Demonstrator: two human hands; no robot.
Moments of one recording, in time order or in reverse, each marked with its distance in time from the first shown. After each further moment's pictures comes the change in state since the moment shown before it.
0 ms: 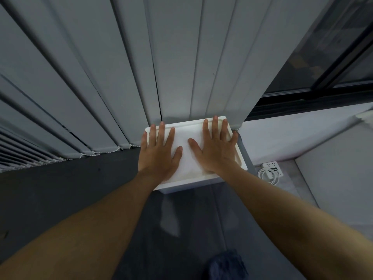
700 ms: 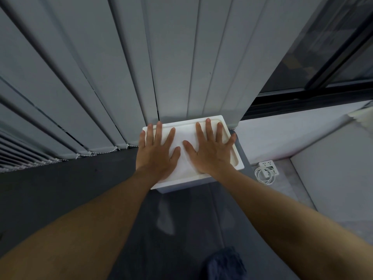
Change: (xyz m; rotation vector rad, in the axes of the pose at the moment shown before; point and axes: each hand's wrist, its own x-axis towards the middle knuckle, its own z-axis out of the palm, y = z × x) left_hand 0.000 -0.003 0.002 0.014 -0.007 0.033; right_hand -0.013 -0.008 -0.002 -0.012 -0.012 -0.003
